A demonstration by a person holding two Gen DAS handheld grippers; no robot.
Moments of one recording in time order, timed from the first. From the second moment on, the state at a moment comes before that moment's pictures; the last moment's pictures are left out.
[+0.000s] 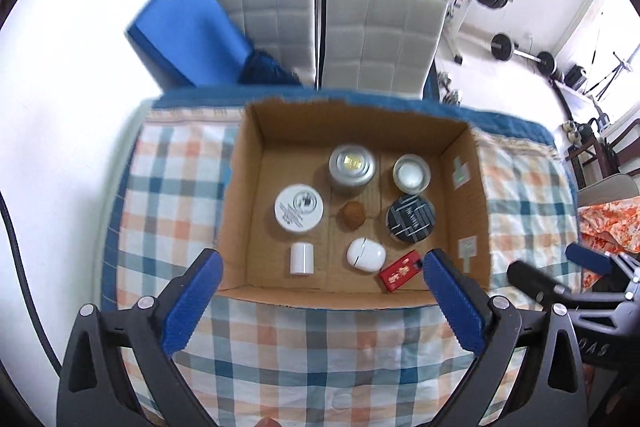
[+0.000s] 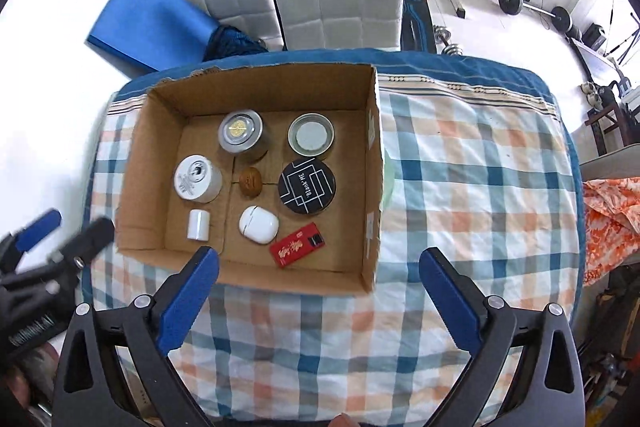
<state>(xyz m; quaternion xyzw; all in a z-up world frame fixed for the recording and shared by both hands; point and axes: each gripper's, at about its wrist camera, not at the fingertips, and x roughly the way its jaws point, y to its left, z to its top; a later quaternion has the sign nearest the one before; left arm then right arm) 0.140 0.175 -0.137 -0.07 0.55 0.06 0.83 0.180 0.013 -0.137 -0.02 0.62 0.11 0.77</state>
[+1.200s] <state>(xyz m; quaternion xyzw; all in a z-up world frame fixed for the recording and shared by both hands) 0.023 0.133 0.008 -0.05 0.45 0.08 0.89 0.058 -0.050 0.036 0.00 0.50 0.08 0.86</state>
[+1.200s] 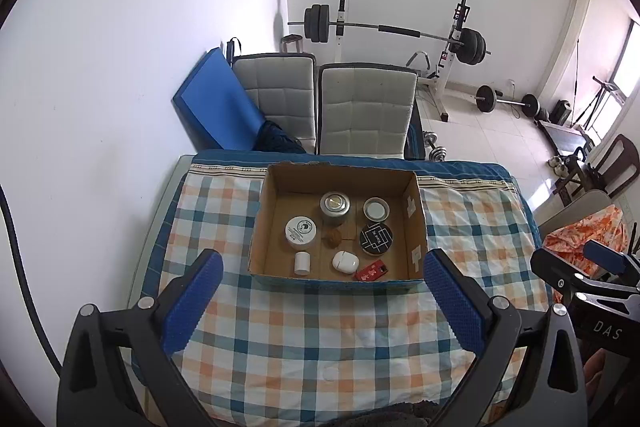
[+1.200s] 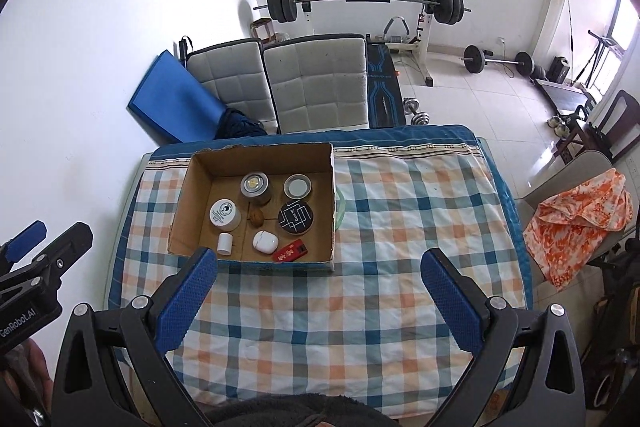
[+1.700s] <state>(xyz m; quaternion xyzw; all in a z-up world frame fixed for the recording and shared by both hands) 0.022 0.132 0.011 -0.05 0.45 0.08 0.89 0.054 -0.053 0.039 -0.01 0.50 0.08 0.86</state>
